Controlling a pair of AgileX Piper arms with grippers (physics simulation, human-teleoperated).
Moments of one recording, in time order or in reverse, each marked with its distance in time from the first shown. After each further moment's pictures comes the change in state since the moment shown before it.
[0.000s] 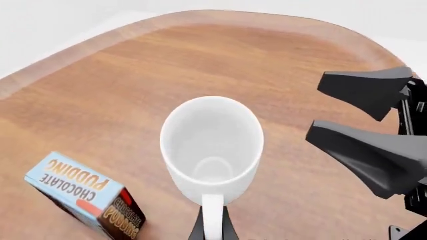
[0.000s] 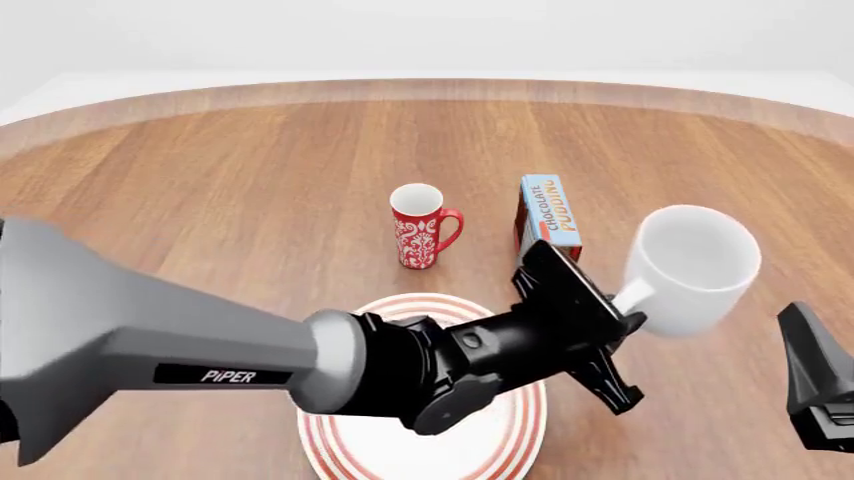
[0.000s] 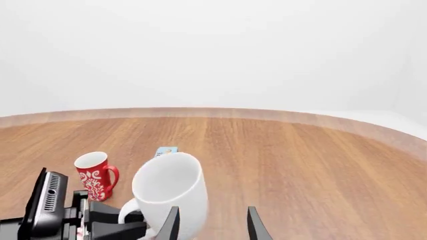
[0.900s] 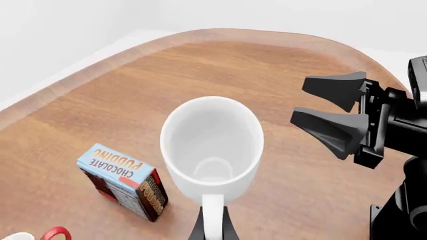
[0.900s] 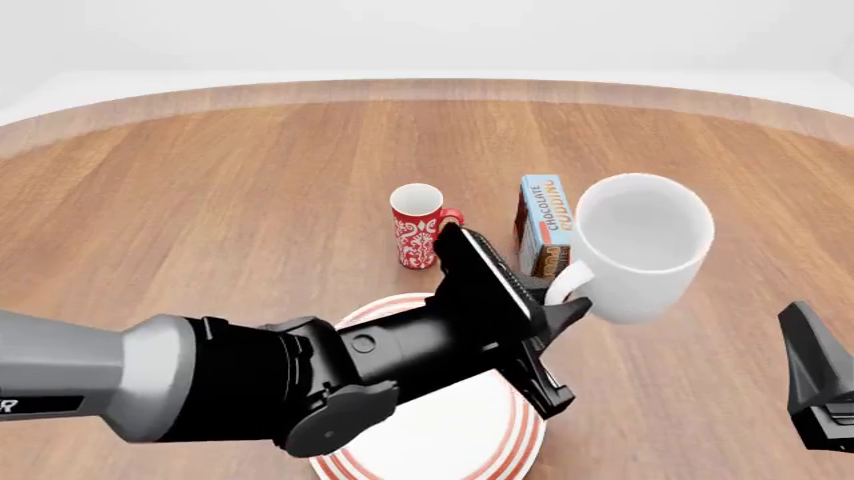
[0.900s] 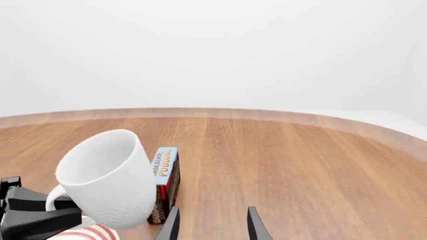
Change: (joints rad) left arm 0.023 -0.291 0.273 -0.043 0.023; right arm 0.000 -0.002 -0.003 0.004 -0.001
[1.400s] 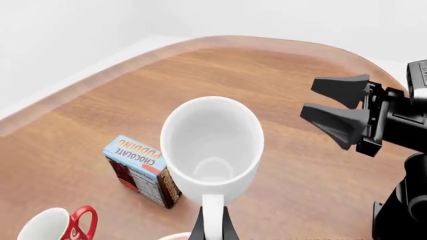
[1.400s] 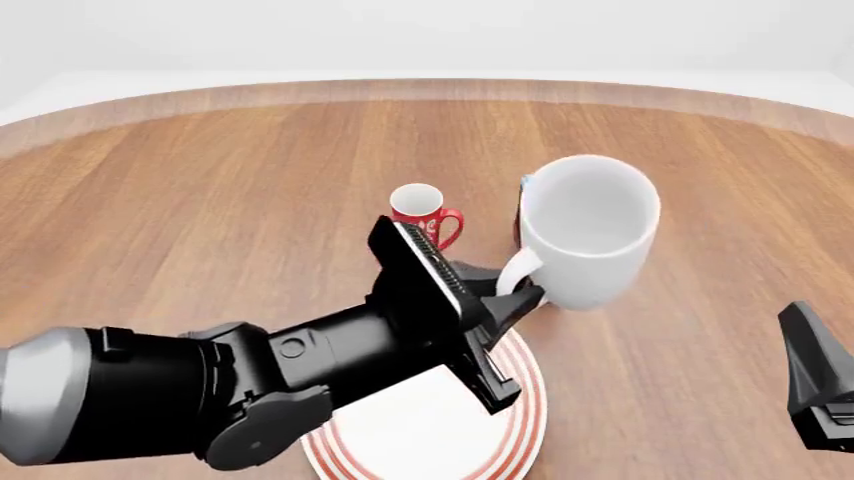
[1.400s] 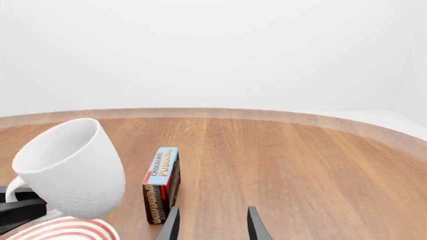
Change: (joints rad) left arm 0.042 -0.137 0.132 -0.031 -0.008; right arm 0.001 0.000 0.000 -0.001 0.000
